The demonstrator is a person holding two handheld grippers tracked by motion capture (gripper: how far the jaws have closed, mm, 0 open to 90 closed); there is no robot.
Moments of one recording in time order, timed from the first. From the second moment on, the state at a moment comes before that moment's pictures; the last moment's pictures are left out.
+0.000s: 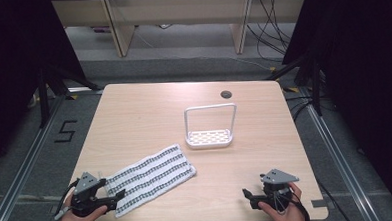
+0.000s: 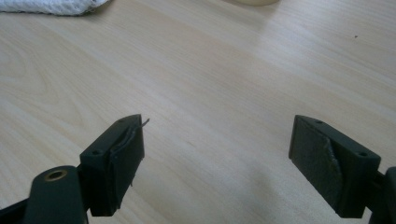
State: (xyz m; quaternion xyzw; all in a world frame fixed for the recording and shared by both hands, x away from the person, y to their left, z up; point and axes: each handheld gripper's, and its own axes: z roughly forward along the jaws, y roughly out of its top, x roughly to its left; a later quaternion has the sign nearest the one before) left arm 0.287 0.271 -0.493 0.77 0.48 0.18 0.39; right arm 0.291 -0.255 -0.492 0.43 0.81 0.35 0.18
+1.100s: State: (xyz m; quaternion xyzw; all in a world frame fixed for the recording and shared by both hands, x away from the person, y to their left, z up) left arm 0.327 0.241 -0.471 0.78 0.45 0.16 0.41; right arm 0.307 -0.214 -0.474 0.37 0.84 0.36 0.18
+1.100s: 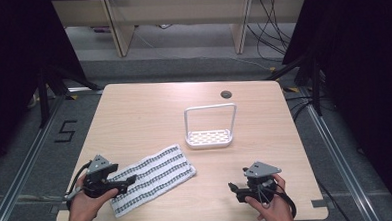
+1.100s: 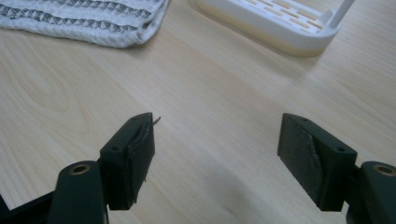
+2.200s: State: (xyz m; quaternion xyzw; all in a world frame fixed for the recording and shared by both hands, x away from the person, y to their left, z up) left arm 0.423 0.162 -0.460 0.85 0.38 0.11 0.36; right arm 0.353 -0.124 -0.476 0.30 0.88 0.35 0.14
